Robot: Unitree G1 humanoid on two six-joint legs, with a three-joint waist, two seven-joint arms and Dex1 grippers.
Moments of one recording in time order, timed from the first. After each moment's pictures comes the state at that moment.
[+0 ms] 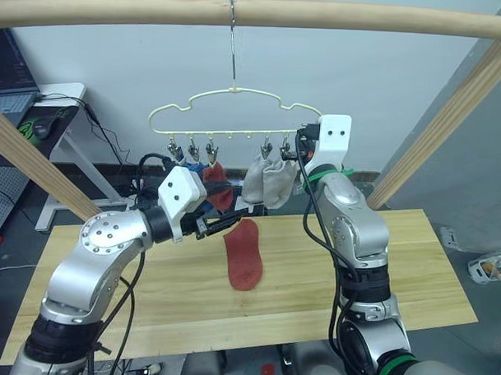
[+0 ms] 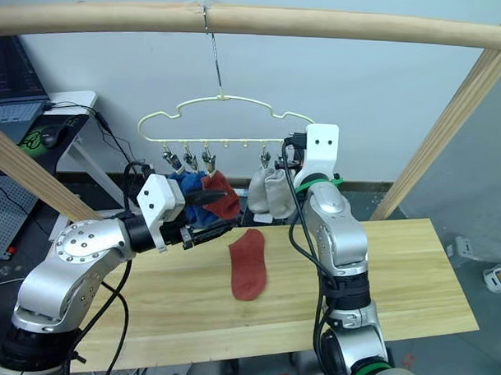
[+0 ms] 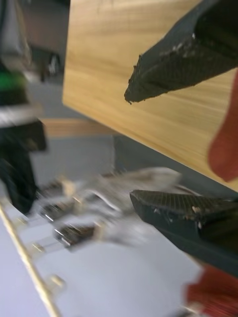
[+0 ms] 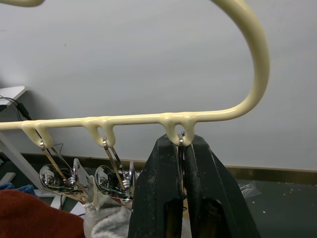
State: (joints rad) left arm -0.19 0.64 0.05 -0.46 -0.39 0.48 -0.70; right arm -0.68 0.12 0.01 -0.13 0.09 0.70 -0.07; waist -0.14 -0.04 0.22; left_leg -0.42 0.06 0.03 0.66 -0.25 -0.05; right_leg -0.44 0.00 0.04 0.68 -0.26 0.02
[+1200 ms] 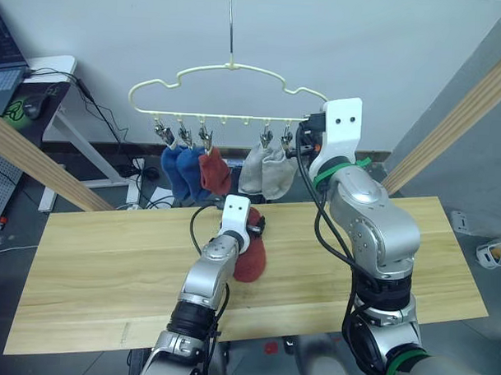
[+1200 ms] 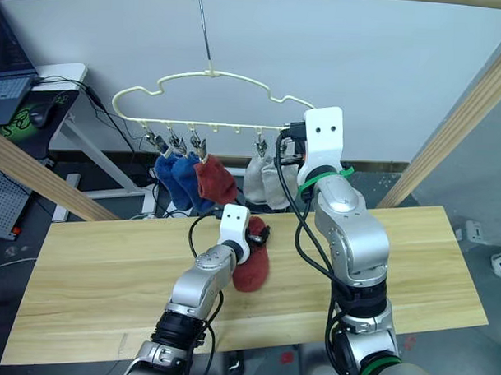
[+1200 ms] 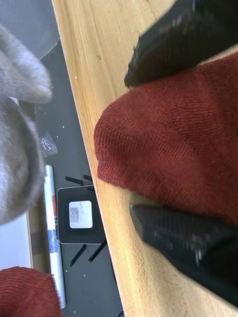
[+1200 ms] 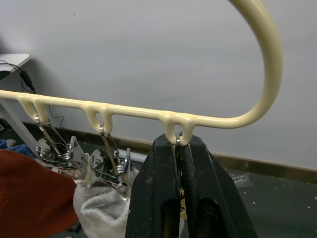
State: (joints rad) left arm -0.35 -0.01 -0.10 0.17 -0.06 0.52 -0.06; right arm -0.70 0.03 0.05 -0.41 0.09 0.98 -0.05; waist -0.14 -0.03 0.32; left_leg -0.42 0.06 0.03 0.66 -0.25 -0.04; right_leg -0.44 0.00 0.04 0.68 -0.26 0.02
